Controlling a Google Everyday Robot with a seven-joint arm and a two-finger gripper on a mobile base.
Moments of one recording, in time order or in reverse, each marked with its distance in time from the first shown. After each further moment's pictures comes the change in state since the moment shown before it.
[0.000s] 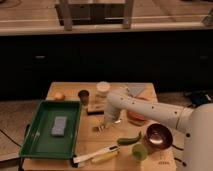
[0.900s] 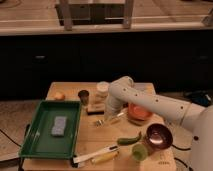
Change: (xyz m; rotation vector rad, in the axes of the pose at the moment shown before) arm -0.014 -0.010 -0.068 0.009 -0.020 -0.100
